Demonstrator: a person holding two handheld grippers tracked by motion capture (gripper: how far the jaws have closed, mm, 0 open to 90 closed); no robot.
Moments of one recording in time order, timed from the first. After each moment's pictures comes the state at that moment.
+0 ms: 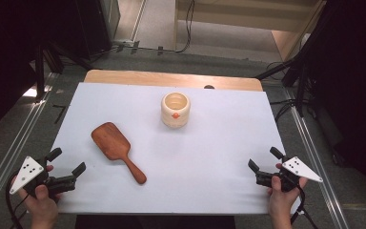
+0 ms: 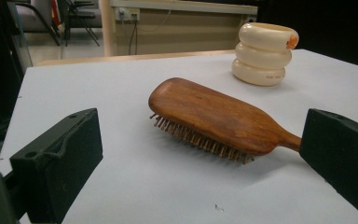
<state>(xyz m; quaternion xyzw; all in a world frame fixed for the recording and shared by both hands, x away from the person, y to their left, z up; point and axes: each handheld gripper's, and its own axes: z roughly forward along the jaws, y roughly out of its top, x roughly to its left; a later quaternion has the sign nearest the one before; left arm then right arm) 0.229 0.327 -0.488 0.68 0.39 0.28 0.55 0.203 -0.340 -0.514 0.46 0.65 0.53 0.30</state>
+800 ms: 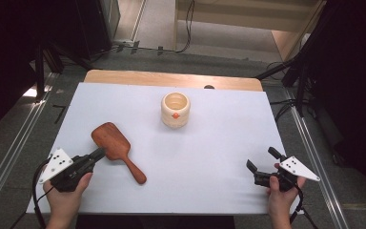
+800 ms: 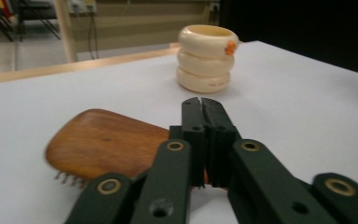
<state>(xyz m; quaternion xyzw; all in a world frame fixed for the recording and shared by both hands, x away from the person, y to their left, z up) 0.235 0.250 -0.457 0.73 0.34 0.22 0.55 0.206 -0.336 -0.515 0.46 0.66 0.52 0.30</state>
